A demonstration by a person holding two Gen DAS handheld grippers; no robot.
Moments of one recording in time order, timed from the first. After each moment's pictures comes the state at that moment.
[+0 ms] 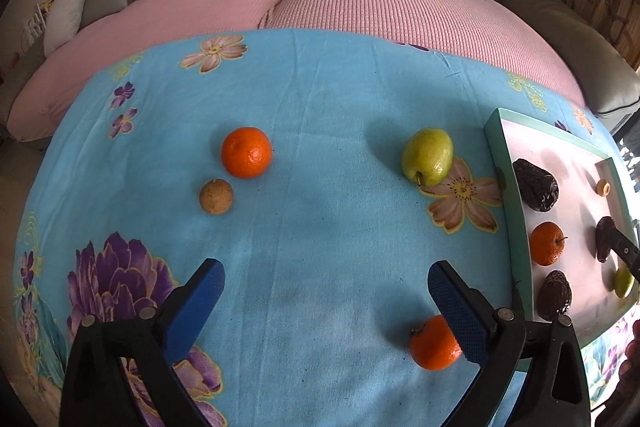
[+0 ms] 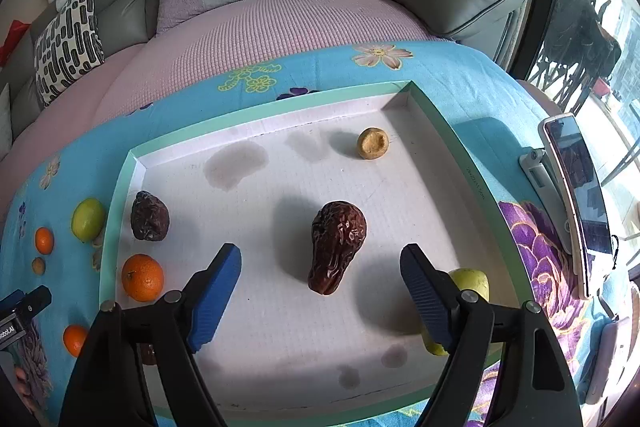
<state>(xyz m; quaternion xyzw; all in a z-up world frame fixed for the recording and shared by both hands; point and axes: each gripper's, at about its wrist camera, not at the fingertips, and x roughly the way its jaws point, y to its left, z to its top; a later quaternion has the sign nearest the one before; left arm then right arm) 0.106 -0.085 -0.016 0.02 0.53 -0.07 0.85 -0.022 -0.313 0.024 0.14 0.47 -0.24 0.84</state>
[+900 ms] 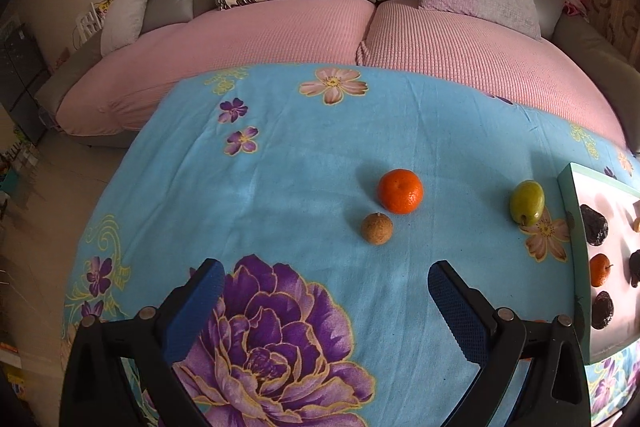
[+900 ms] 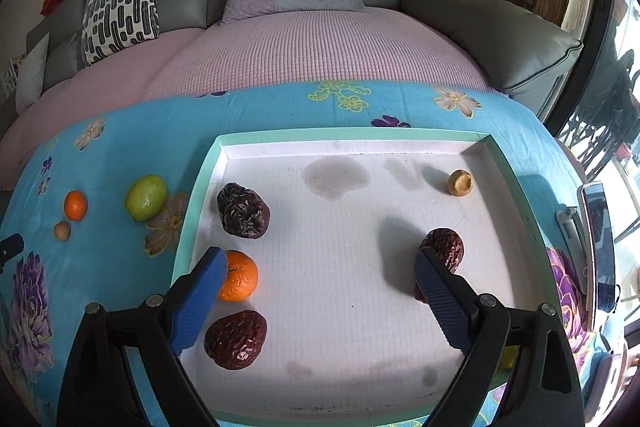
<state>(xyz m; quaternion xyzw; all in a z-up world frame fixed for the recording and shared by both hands) 0.108 0.011 0.013 0.03 0.48 0.02 0.88 0.008 -0.238 0.040 0.06 0.46 -0.18 0.87</state>
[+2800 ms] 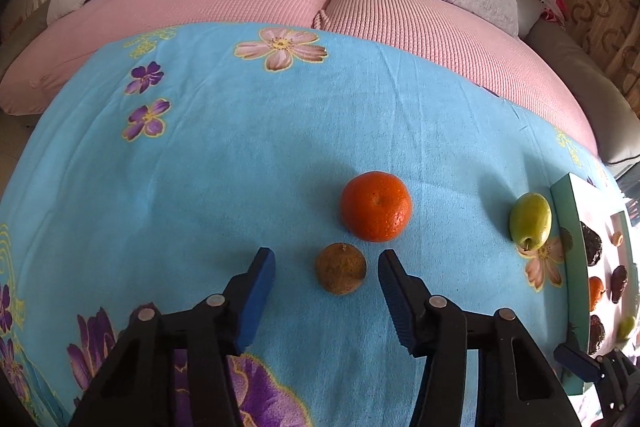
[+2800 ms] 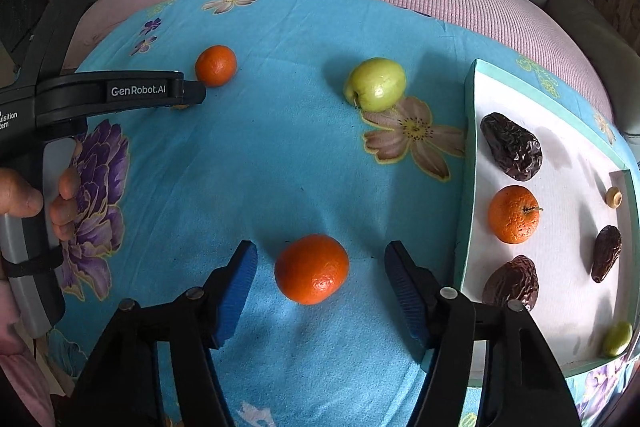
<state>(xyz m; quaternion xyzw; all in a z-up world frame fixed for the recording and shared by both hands) 0.165 0.002 -0.058 -0.04 0.51 -0.08 0.85 0.033 -0.087 -0.016 -0.01 0.57 0.00 0.82</state>
